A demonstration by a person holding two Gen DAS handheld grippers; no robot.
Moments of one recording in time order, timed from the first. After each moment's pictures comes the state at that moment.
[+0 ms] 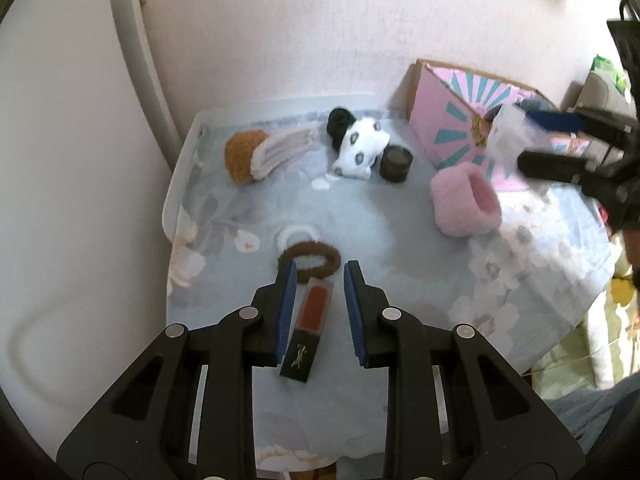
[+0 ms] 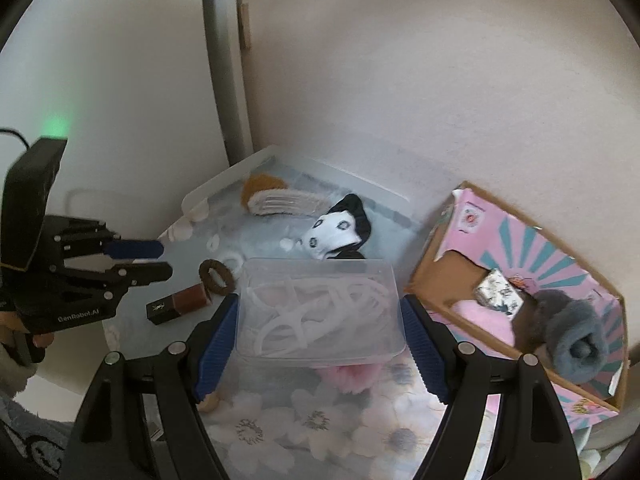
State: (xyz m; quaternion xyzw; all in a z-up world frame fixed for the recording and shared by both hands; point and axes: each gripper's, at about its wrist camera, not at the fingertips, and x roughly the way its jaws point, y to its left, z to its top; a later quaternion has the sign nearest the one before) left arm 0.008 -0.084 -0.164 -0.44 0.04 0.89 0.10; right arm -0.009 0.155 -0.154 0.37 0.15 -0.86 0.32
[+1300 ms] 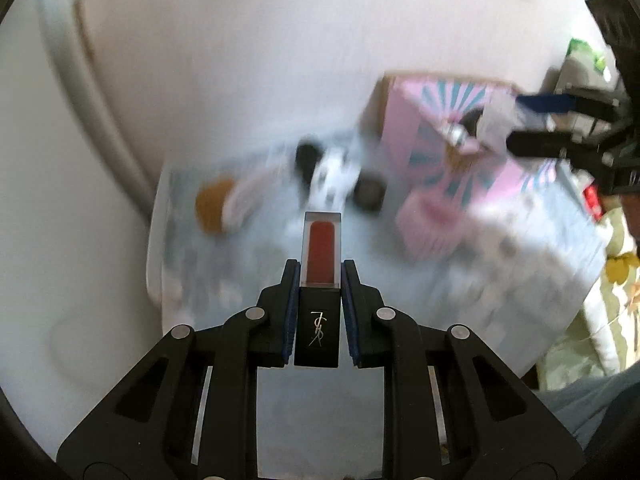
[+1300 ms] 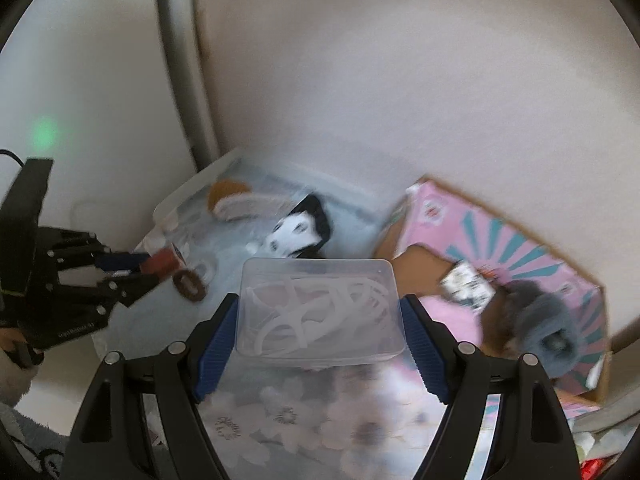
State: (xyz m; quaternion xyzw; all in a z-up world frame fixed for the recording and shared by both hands) left arm -0.034 -0.053 -0.122 -0.42 0.08 0.89 0.16; right arm -0.032 0.178 -0.134 0.40 0.14 -0.86 0.28
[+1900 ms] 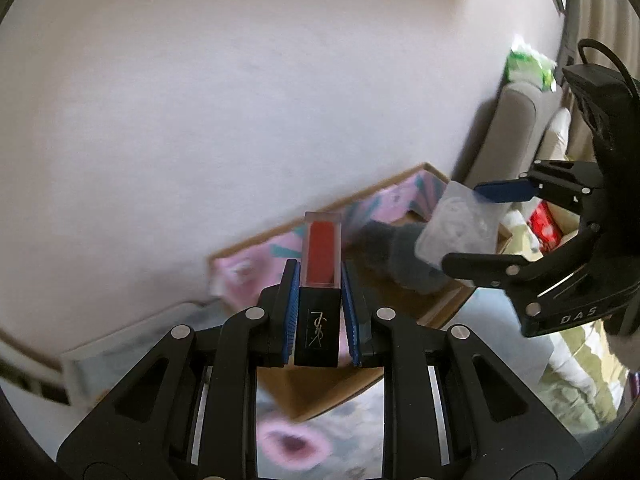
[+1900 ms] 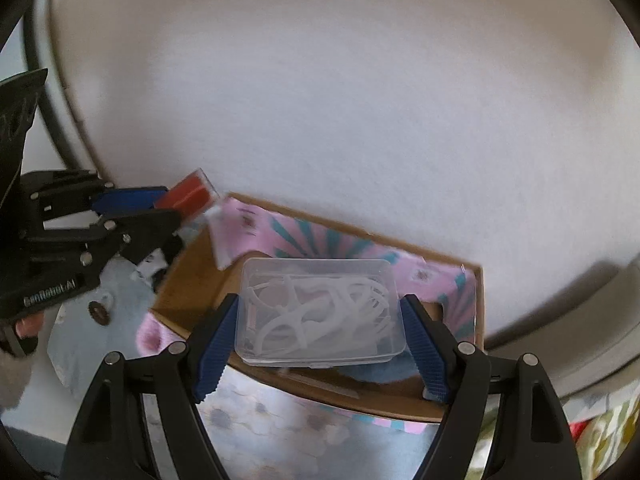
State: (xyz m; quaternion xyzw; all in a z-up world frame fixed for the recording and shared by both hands) left arm -0.149 0.156 -0.060 -0.39 0.11 0.86 0.30; right arm -0.119 0.324 -0.101 0.44 0.09 -0.88 0.16
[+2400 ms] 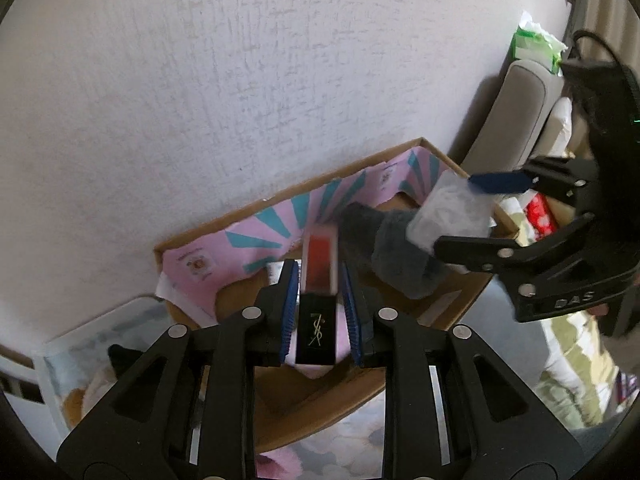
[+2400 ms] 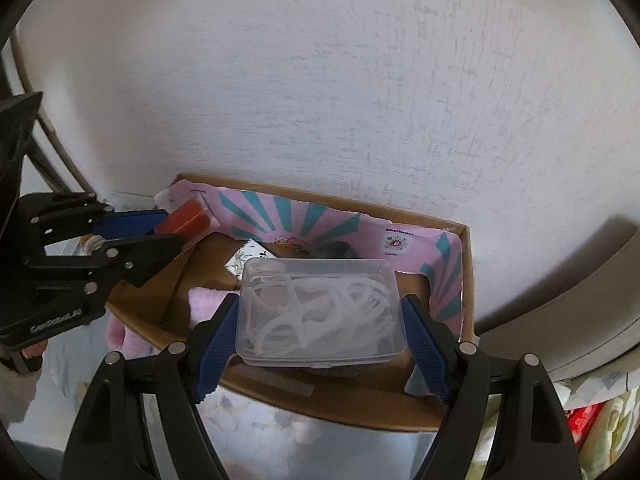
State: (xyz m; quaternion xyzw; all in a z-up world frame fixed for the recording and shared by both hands) left arm -0.166 0.183 -0.094 -0.44 0.10 0.84 0.30; right arm -0.146 0.366 -0.136 0.47 0.05 -0.87 0.15
